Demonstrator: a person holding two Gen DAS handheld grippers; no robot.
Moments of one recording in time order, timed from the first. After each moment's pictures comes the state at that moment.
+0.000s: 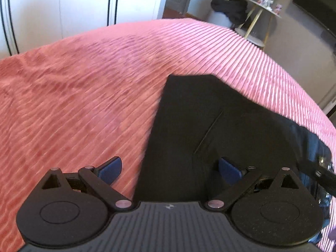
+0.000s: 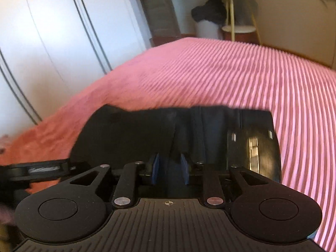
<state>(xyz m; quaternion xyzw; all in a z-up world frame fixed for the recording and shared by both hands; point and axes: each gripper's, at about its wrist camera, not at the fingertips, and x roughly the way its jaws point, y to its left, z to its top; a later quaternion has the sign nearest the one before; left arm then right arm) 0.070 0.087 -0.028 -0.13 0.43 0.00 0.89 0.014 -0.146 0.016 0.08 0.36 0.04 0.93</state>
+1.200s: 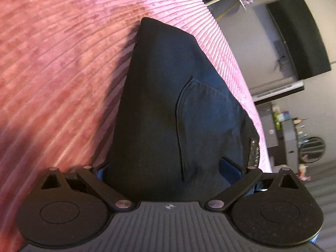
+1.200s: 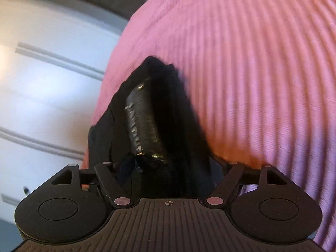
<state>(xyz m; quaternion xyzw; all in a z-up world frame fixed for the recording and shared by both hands) 0.083 0.142 -0.089 -0.36 0.51 -0.24 0.75 0.002 -0.299 -0.065 0.39 0.44 0.13 0.80</state>
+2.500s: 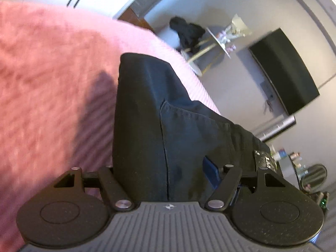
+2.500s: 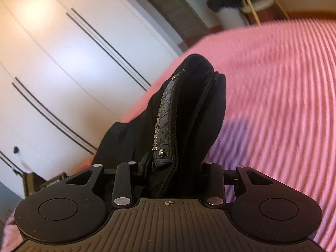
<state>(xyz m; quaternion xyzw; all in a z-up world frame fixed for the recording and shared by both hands) 0.094 0.164 -0.029 -0.36 0.36 -0.19 0.84 0.064 -0.211 0.035 0.26 0.33 0.19 0.89</state>
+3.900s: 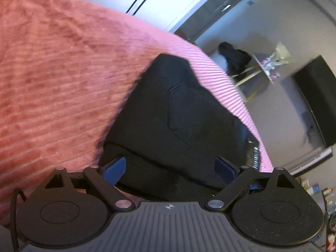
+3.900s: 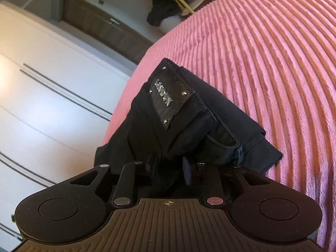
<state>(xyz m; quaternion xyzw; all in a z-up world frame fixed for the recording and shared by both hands) 0.018 0.113 -0.043 -0.39 0.36 -0.01 0.85 0.059 -0.210 -0.052 0.41 0.32 0.06 0.86</state>
